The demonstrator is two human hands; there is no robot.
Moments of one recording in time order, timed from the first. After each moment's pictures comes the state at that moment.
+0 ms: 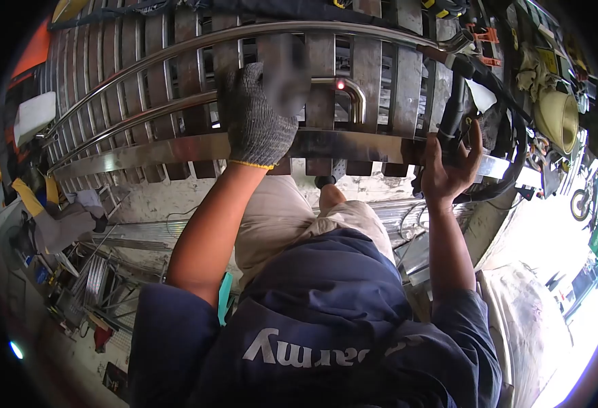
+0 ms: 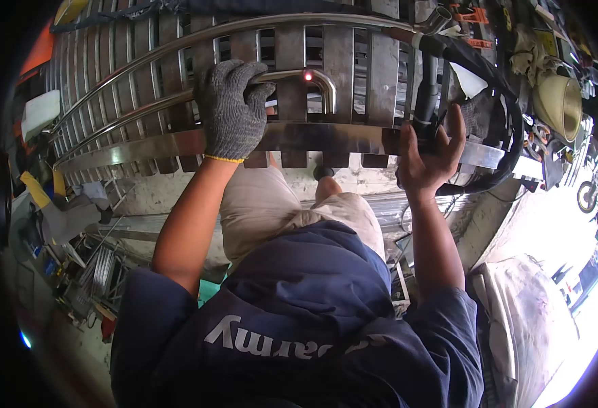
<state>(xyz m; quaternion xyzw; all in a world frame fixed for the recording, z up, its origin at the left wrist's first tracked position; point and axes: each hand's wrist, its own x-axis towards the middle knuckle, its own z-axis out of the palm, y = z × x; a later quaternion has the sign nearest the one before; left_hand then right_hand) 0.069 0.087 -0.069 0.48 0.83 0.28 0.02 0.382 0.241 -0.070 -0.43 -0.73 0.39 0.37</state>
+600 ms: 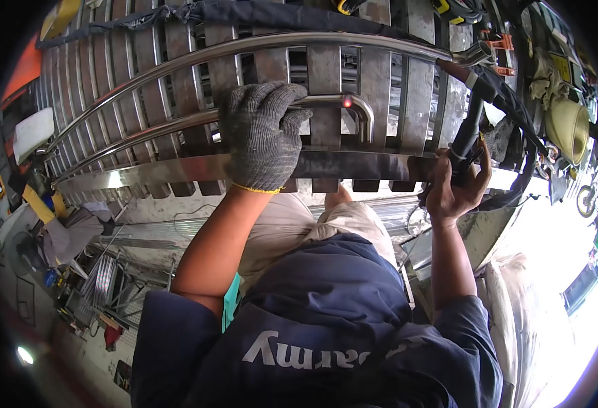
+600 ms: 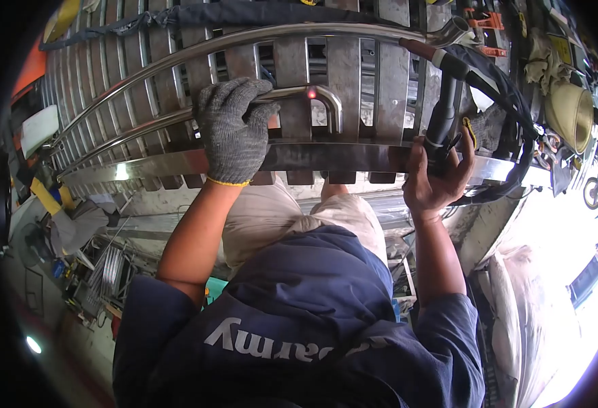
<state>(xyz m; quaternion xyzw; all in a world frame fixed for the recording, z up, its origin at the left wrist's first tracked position) 0.064 0.094 -0.060 0.49 0.82 0.28 0.05 0.379 0.234 -0.068 -0.46 -0.67 0.45 0.38</state>
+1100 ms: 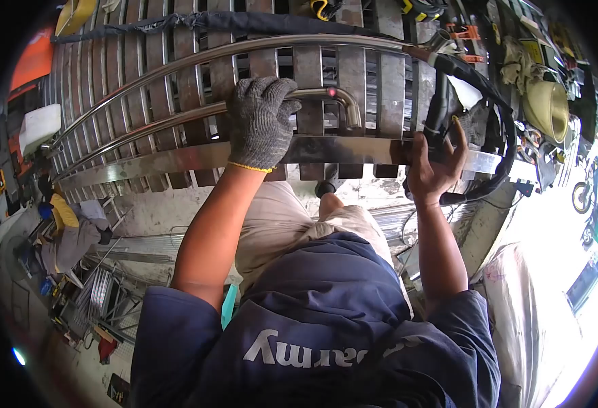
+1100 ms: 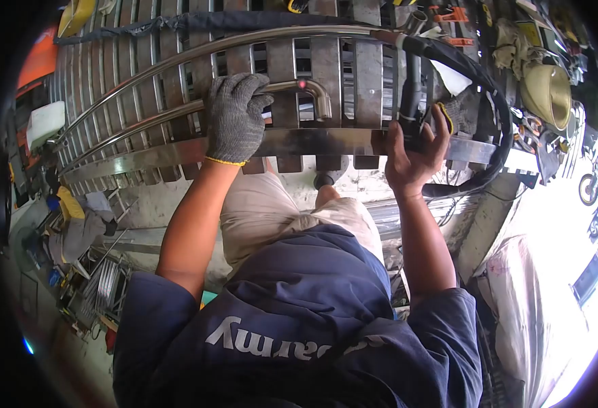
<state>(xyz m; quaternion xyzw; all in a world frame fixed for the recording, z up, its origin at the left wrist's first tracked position) 0.070 0.096 -0.068 0.53 0.80 0.28 0.04 0.375 0.233 -0.072 -0.45 -0.66 0.44 0.40</state>
